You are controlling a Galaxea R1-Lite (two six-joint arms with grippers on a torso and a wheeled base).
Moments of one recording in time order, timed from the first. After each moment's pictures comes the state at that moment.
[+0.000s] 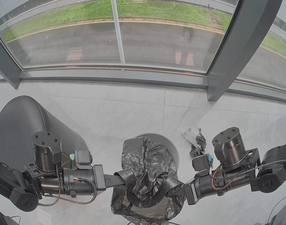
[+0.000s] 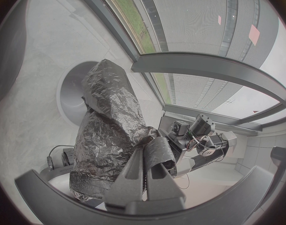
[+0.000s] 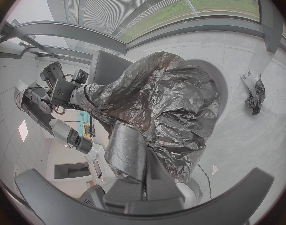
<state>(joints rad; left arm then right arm) -0.56 1.65 -0.38 -0.85 -0.63 -0.91 0.75 1.73 -0.64 -0.37 0.37 0.37</state>
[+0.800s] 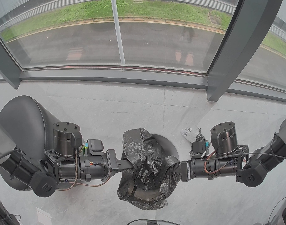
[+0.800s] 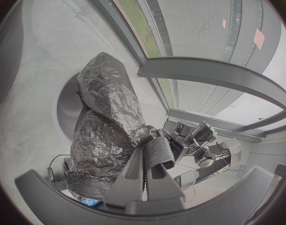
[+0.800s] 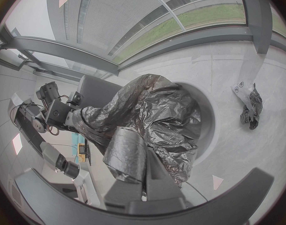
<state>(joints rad) -0.51 1.85 -0.55 -0.85 -0.63 -0.91 0.62 1.91 -0.64 -0.71 0.36 0.41</state>
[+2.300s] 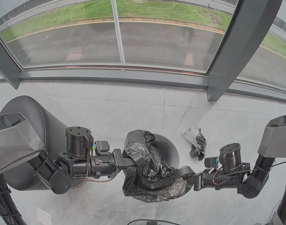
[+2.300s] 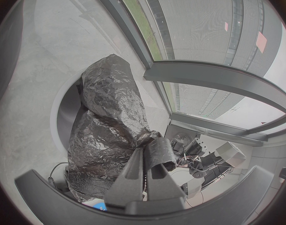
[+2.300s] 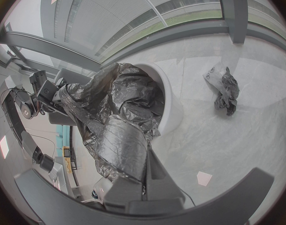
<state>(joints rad) -0.47 2.05 -0.61 -1.00 -0.64 -0.91 0.49 2.12 -0.37 -1.12 0.31 0.33</state>
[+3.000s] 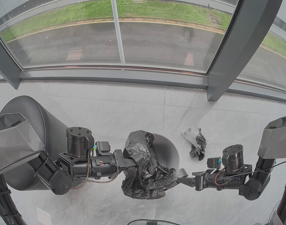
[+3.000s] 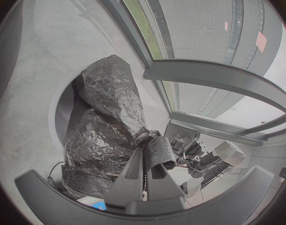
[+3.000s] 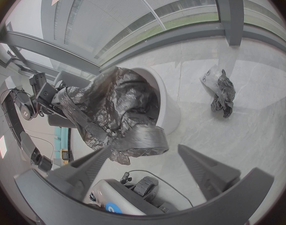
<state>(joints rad) -0.48 2.05 -0.61 -1.00 -0.64 -0.91 0.47 2.13 -0.32 -1.20 0.29 0.33</state>
